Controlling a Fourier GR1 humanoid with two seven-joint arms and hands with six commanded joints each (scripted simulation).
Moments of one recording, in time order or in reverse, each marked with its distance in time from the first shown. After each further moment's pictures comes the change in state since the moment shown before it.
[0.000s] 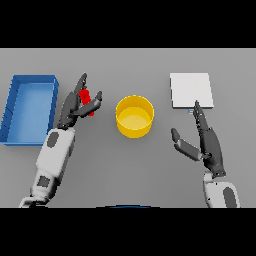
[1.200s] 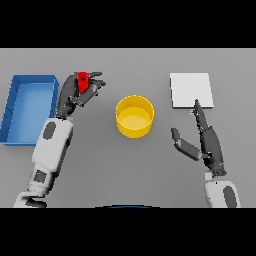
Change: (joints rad) left arm -0.049 0.034 -0.045 -0.124 0.033 -0.016 0.017; right arm -0.011 -0.011 0.002 0.016 0.020 -0.003 -0.025
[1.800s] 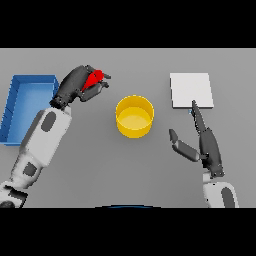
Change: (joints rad) left arm -0.082 0.178 -0.270 -0.092 -0.258 -0.066 0.177; right arm 0.010 0.001 0.023 -0.016 0.039 -0.009 0.008
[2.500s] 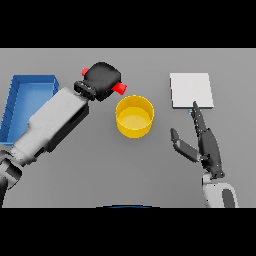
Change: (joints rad) left arm -0.294 0.087 -0.450 0.129 -0.454 -0.218 0.092; right arm 0.014 0.025 -0.010 -0.014 -0.055 0.016 0.029
